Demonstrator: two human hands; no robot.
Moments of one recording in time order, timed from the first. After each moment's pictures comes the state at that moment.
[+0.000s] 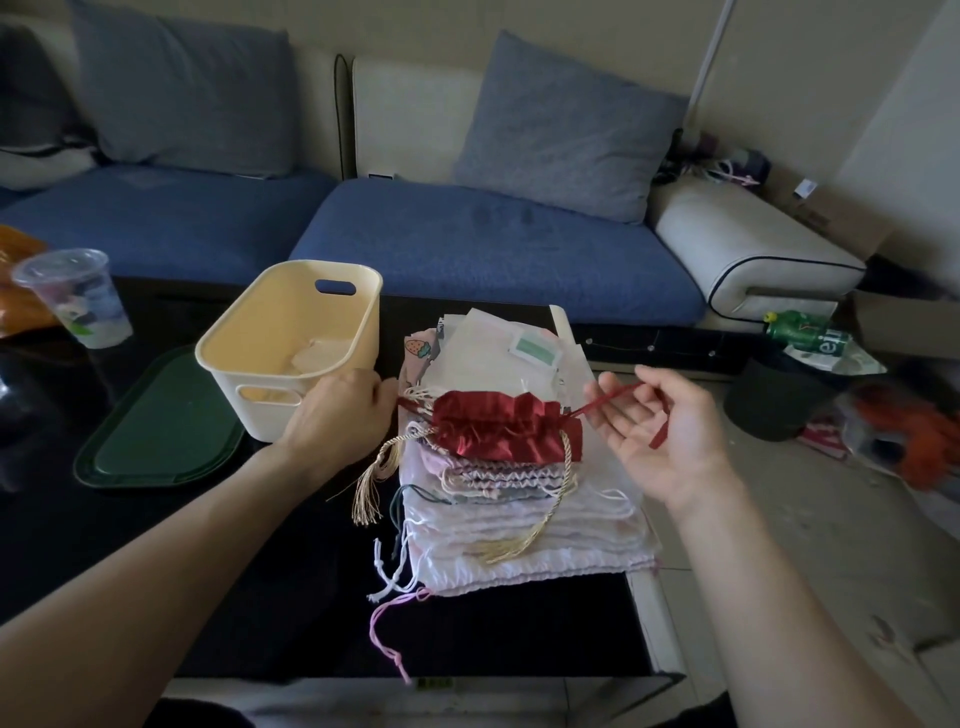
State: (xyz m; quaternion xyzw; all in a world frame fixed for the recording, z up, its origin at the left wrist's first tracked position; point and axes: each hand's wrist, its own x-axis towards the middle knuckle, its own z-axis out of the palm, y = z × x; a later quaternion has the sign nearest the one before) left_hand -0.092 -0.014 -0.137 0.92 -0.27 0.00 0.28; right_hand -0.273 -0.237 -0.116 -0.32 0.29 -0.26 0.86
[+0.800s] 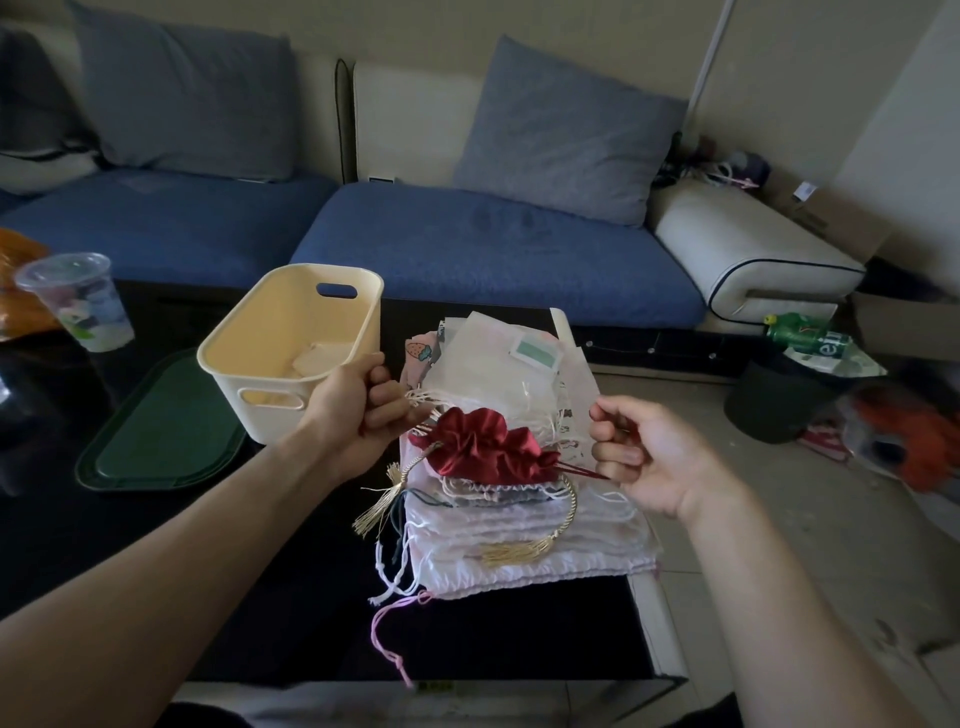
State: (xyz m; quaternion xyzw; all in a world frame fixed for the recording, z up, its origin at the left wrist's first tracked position) left_hand -0.104 -0.026 -0.123 0.46 0.03 -0.36 0.81; right_hand -0.272 -0.239 -0.123 -0.47 0.33 -0.07 0.81
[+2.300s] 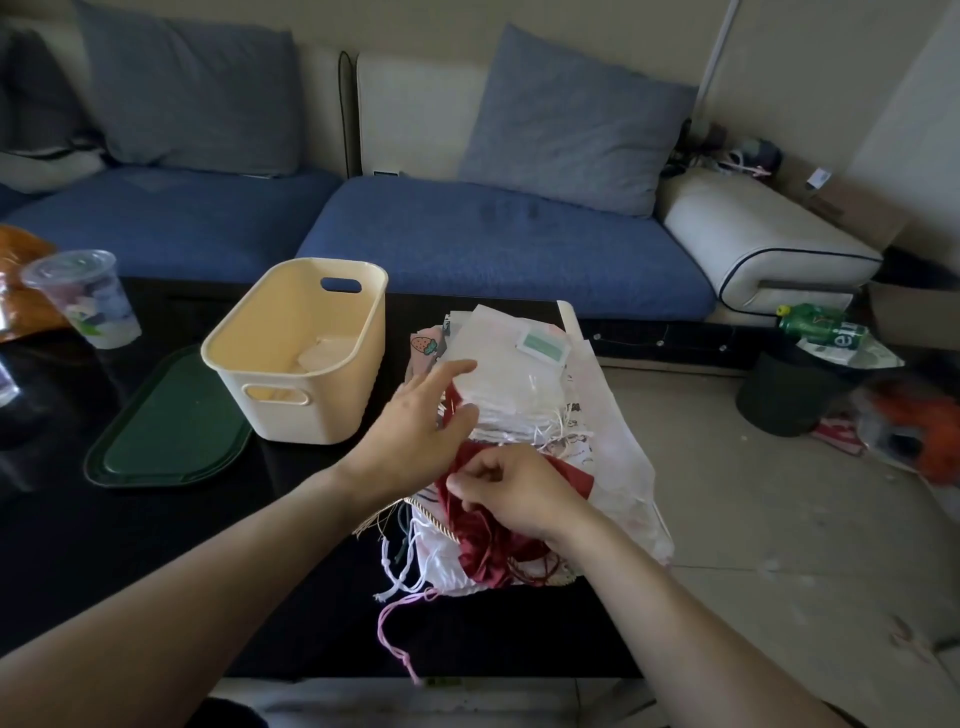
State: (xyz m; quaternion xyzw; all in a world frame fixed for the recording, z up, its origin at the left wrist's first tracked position) left_hand -0.137 -0.034 -0.138 0.83 -0.38 -0.09 0.39; right_hand -0.236 -0.153 -0.169 -0.85 0.18 0.01 0.50
